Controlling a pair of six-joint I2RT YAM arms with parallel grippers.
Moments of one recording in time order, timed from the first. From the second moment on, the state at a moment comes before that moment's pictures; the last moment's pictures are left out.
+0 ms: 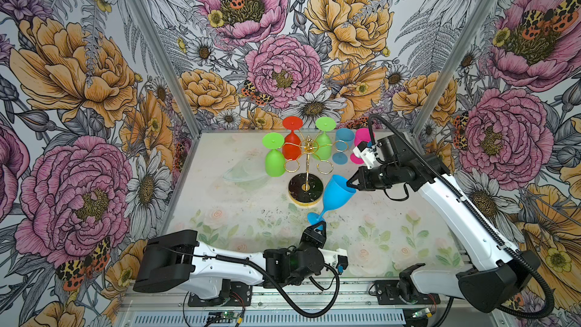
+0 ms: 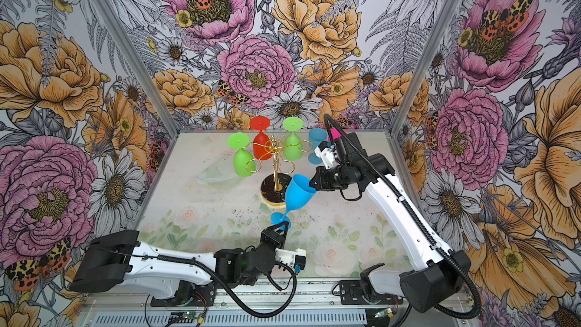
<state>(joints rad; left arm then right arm) -1.49 1.34 0.59 0.30 -0.90 1.19 0.38 1.30 1.42 -1.11 -0.48 0.30</state>
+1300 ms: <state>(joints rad) -1.31 0.87 0.79 -0.35 -0.83 0.04 0.32 1.47 1.36 -0.81 0.15 0.13</state>
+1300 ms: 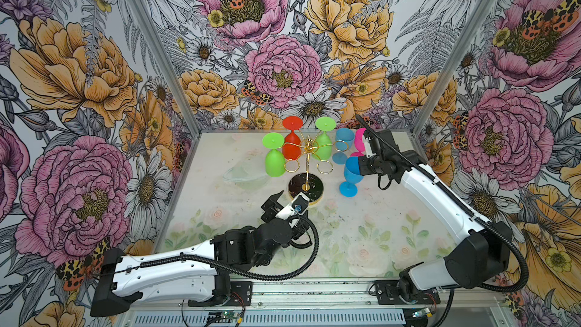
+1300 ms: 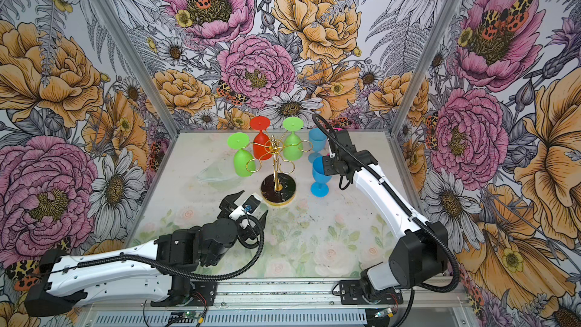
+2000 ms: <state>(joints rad) -0.88 0.73 0.79 -0.58 -0.63 -0.26 0.28 1.69 1.48 -0.67 0.12 0.11</state>
